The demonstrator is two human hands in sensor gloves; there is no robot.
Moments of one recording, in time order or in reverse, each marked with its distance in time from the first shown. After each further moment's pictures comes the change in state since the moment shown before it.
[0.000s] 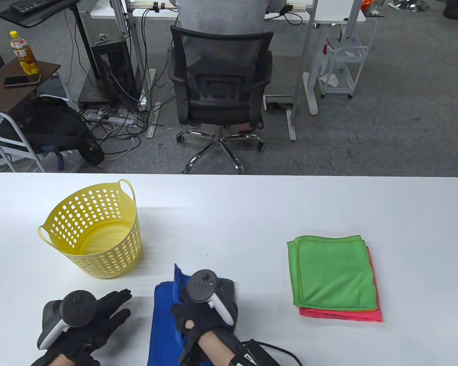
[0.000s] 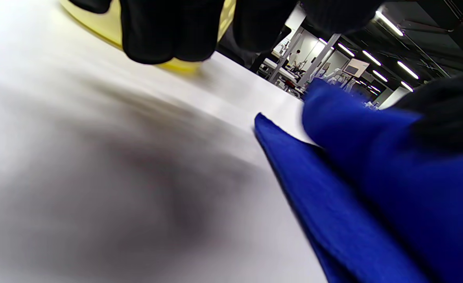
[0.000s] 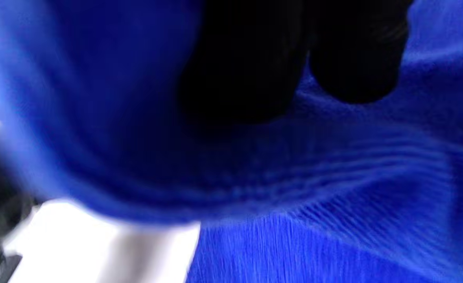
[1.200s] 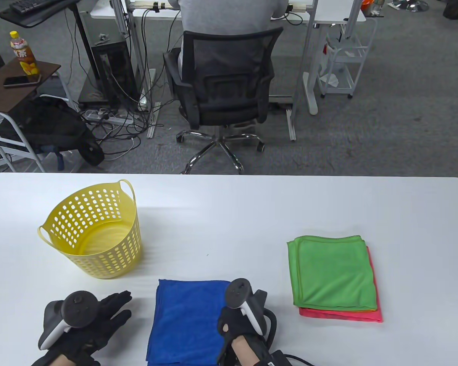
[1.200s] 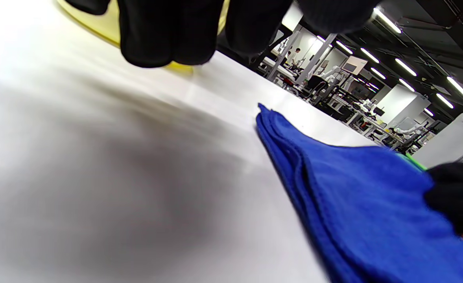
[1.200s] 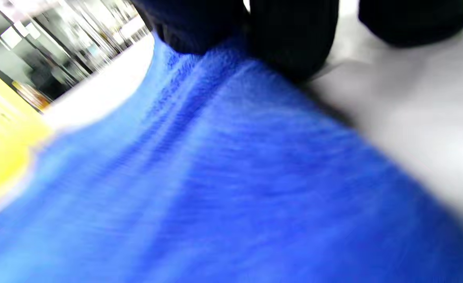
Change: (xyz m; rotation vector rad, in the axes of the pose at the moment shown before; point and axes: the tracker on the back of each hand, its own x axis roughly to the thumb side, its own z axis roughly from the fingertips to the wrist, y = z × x) left_hand 0.001 -0.001 0.000 -0.004 -0.004 -0.006; right_hand -0.099 -0.052 0.031 -0.319 0.167 -0.080
